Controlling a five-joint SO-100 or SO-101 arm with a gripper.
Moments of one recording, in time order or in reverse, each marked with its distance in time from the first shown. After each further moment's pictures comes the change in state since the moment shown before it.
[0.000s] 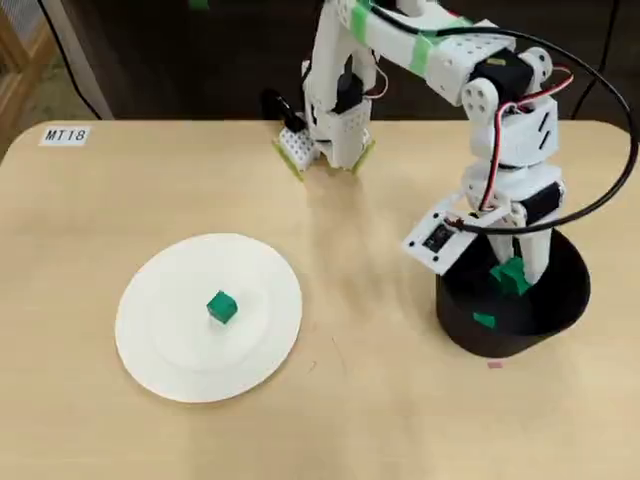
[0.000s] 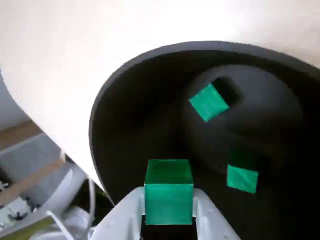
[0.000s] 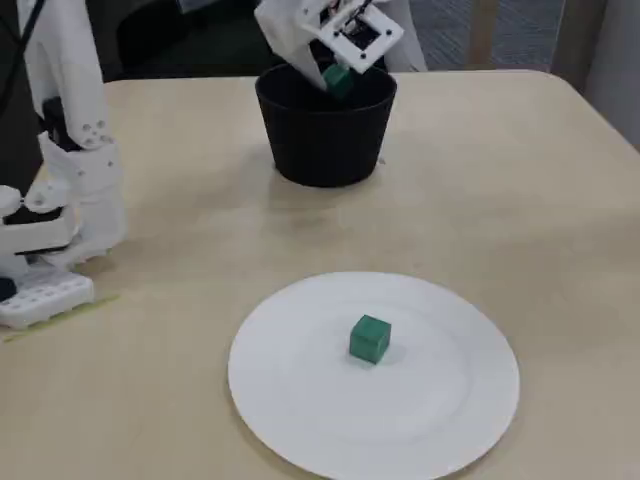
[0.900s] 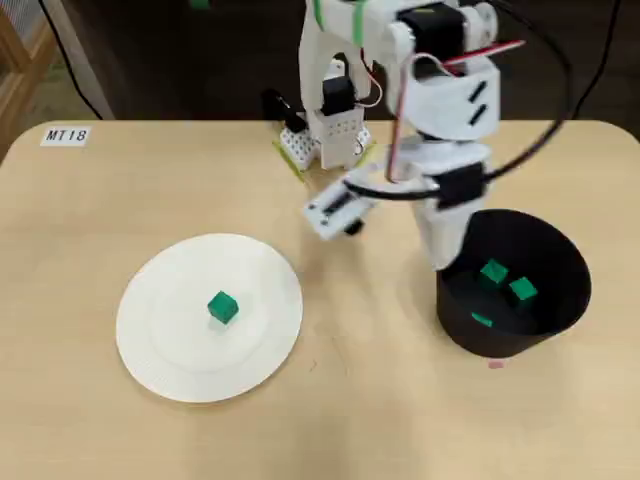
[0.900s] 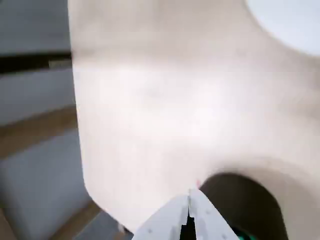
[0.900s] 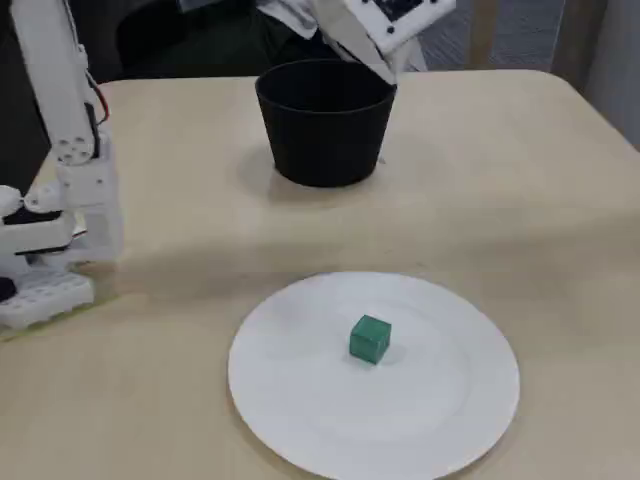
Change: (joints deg) arm 30.9 8.3 -11.2 17.1 -5.3
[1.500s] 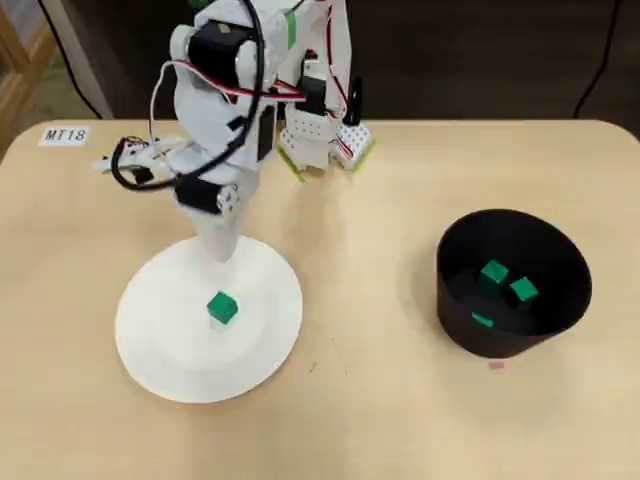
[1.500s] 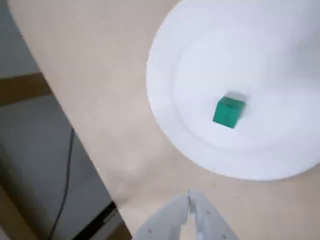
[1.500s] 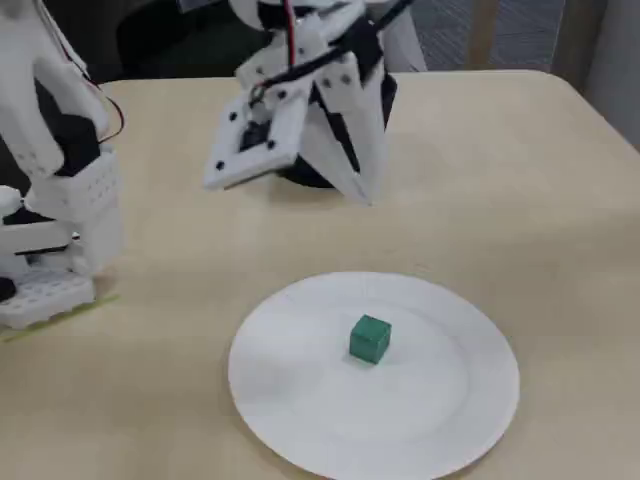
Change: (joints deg) arm 30.0 19.0 29.1 -12.5 4.0
